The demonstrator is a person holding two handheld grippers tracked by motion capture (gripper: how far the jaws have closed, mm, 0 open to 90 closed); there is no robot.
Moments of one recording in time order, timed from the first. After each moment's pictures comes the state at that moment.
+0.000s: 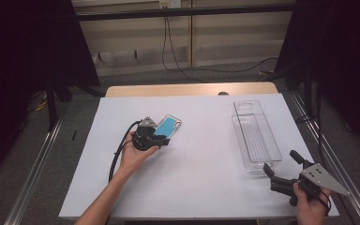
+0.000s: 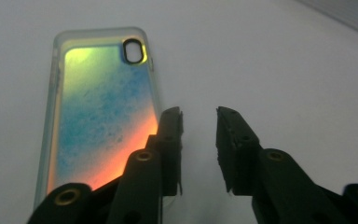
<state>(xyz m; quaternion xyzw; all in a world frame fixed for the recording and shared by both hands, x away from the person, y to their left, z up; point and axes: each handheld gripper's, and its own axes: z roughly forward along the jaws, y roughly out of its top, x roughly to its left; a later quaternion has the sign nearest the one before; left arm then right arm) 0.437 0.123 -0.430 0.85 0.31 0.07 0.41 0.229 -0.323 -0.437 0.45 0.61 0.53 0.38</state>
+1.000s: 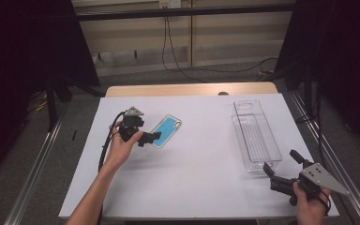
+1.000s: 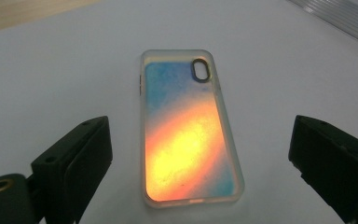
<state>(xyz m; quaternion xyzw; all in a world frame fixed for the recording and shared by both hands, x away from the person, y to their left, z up) 0.468 0.156 -0.410 0.84 0.36 0.09 0.40 0.231 -0.323 -0.437 0.45 0.61 0.53 0.39</state>
